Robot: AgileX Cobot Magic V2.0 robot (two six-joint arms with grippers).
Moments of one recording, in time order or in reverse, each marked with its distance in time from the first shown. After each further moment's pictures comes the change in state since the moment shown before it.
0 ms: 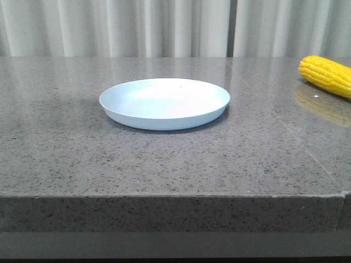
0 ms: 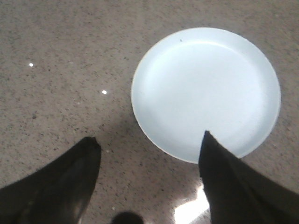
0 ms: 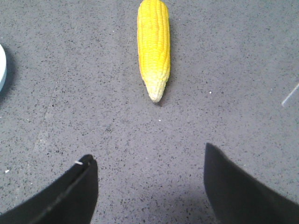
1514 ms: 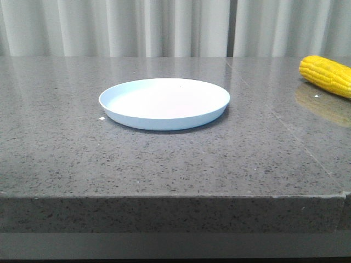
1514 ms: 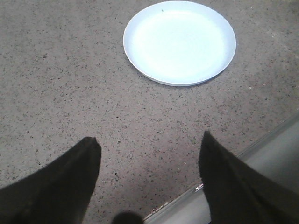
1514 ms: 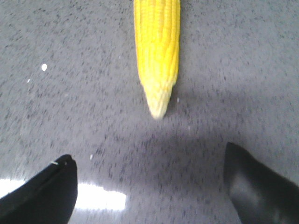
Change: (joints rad) left arm -0.032 -0.665 0.548 0.014 -0.091 -0.082; right arm 0.000 0.566 -0.438 -0.005 0.233 0.000
